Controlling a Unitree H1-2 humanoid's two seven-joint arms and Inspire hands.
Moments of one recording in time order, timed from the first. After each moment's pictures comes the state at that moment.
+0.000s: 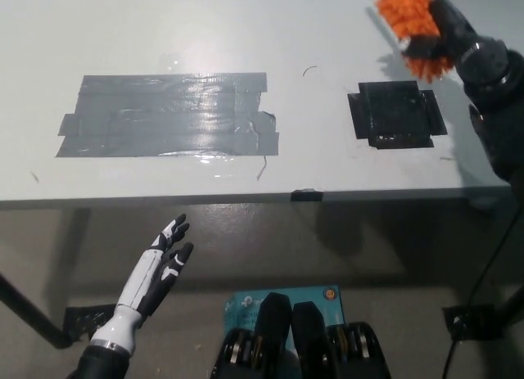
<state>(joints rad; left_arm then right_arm) -0.19 0.20 -0.12 0.30 0.20 -0.24 -0.04 -1.13 -0.30 0.21 1.00 -0.27 0.19 0.09</state>
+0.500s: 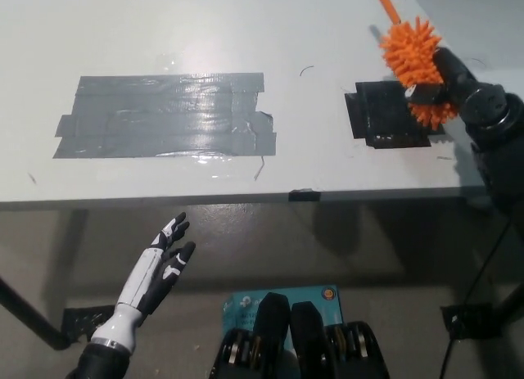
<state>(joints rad) -0.19 0.20 -0.12 0.30 0.19 -0.24 -0.04 -1.06 -0.29 0.22 1.02 -0.27 0.20 0.10</state>
